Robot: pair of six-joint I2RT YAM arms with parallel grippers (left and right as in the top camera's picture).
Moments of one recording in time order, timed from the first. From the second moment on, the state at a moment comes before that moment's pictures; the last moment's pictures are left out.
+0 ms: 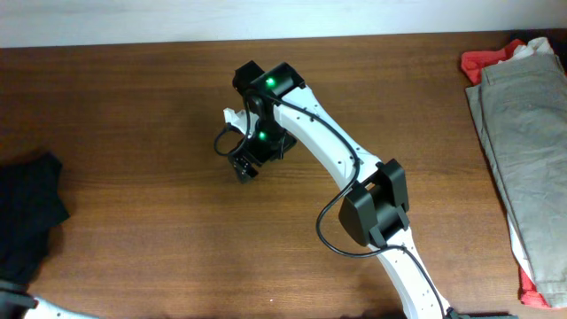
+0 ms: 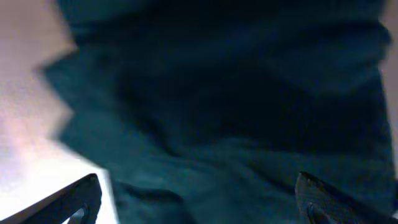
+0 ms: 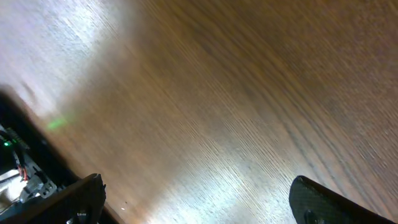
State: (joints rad) left arm 1.20 2.20 2.02 -1.17 0.18 -0.25; right arm 0.62 2.46 2.45 -1.56 -0.38 -0.17
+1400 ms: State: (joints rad) left arm 0.02 1.83 2.58 -1.52 -0.02 -0.23; right arm -0.03 1.93 2.73 -1.69 -0.25 -0.22
